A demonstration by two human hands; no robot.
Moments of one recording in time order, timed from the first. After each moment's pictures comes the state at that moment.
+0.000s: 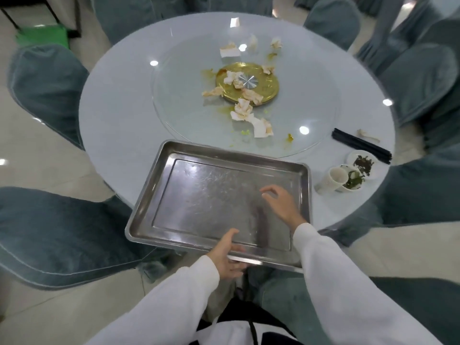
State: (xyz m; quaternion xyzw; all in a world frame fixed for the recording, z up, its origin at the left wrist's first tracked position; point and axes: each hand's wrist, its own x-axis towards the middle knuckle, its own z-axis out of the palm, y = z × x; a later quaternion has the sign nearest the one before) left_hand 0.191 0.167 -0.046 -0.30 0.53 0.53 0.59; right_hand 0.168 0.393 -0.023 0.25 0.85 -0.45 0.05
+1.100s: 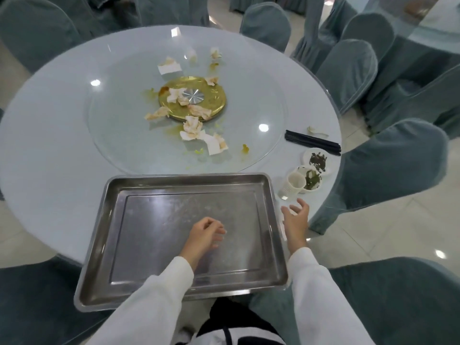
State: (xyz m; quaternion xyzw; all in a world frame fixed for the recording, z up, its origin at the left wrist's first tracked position) left_hand 0.105 0.242 0.000 -0.05 0.71 0.55 0.44; right_hand 0.222 0.469 -0.038 0.56 0.57 -0.56 -0.21
